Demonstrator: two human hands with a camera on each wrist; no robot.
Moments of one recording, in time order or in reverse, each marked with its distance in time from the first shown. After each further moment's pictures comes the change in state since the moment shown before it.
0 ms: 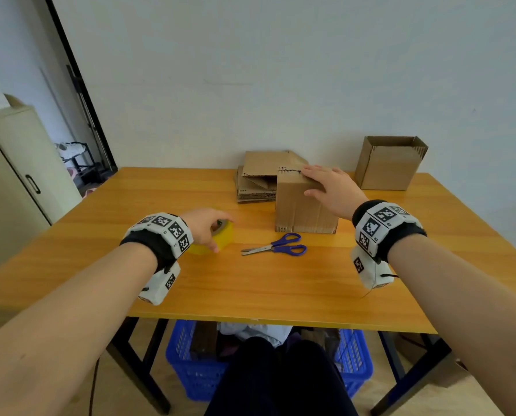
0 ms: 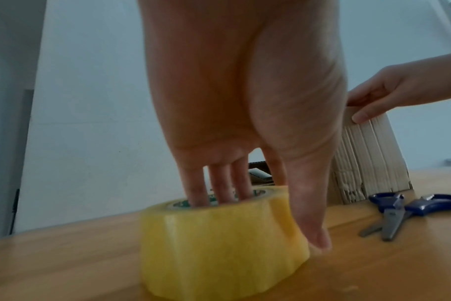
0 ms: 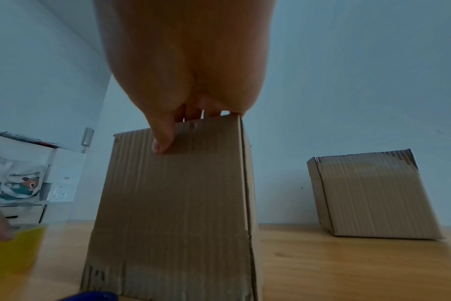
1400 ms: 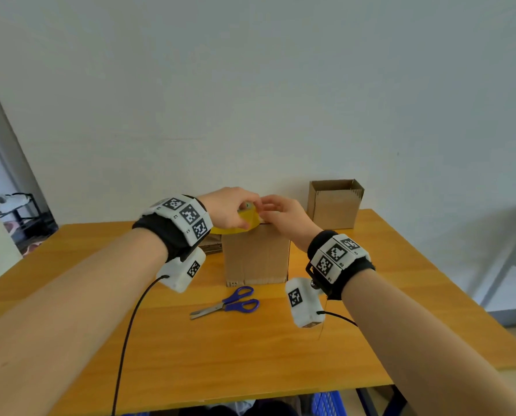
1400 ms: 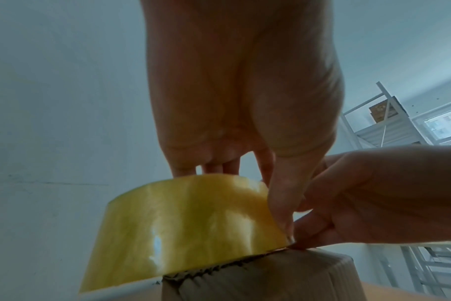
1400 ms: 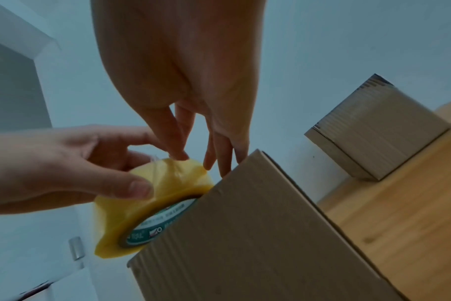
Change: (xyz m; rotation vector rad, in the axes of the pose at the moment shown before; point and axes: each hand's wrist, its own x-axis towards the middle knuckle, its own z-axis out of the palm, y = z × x) left_hand 0.041 0.132 -0.118 -0.050 0.240 0.382; right_hand 0.007 -0.007 -0.043 0.913 0.120 0.190
